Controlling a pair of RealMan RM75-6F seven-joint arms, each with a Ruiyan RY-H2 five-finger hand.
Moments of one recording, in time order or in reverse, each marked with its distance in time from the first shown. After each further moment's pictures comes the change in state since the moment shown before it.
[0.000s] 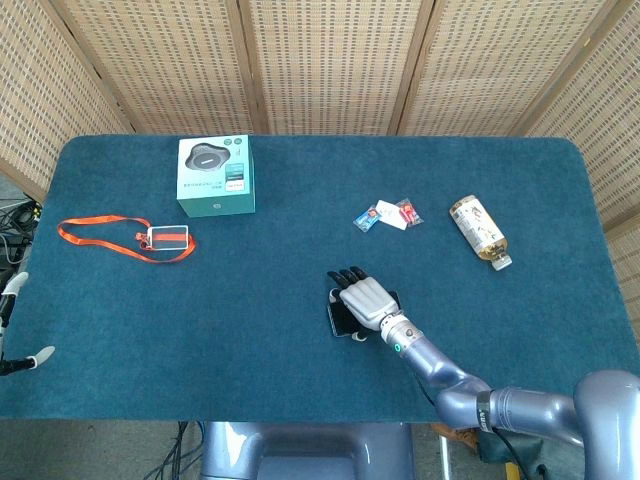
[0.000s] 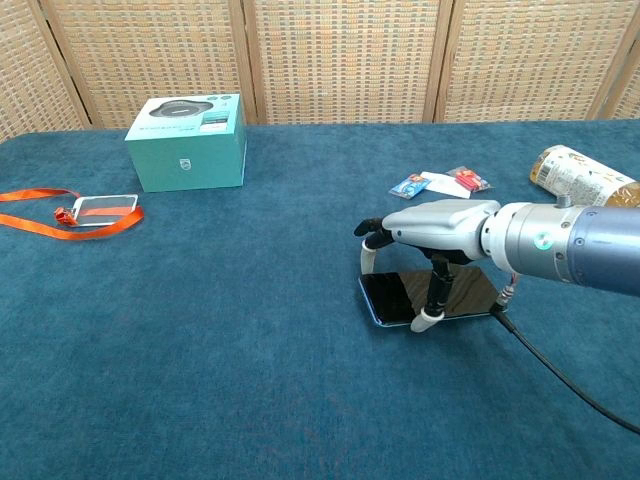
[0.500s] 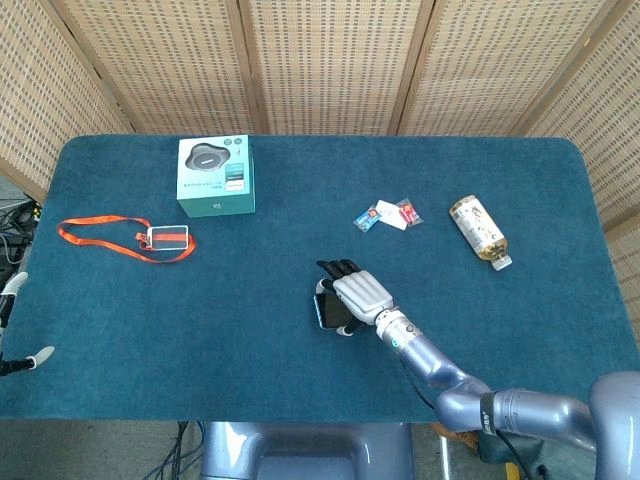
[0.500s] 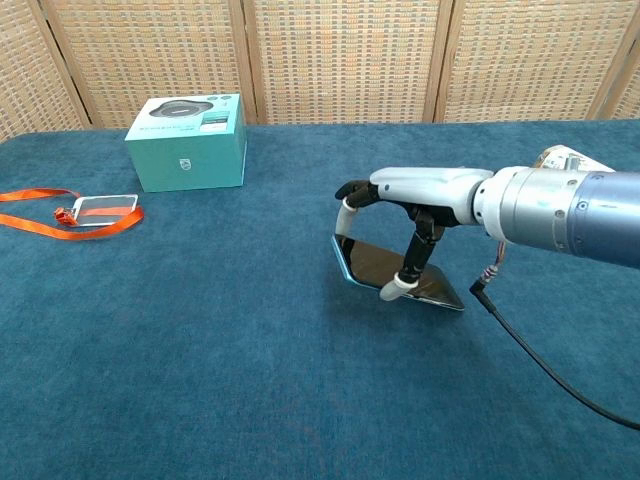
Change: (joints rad) left arm 0.002 0.006 0.003 -0.002 0.008 0.004 -0.012; right arm -0.019 0.040 0.073 -0.103 -0.015 0.043 0.174
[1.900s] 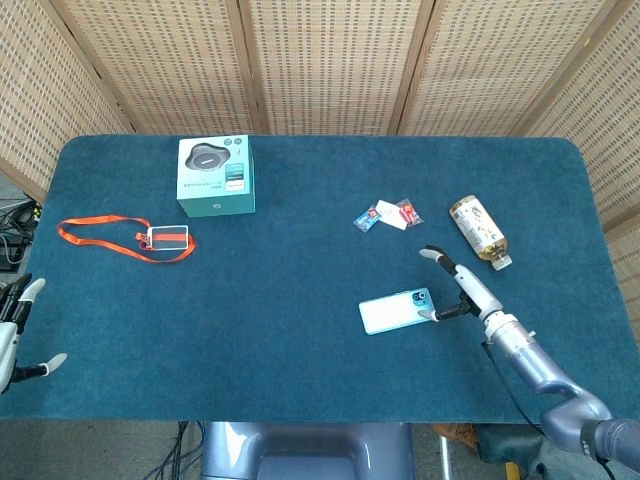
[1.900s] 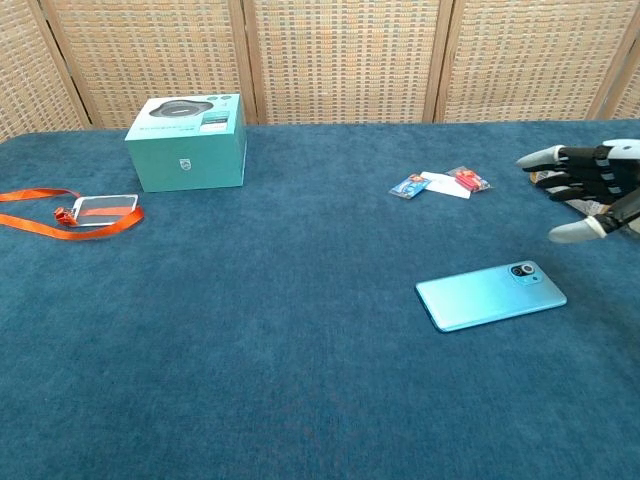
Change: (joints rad) left arm 0.007 -0.006 0.030 -0.033 0.061 0.020 0.033; right arm -0.309 0.238 -0.089 0.240 -0.518 0.096 1.252
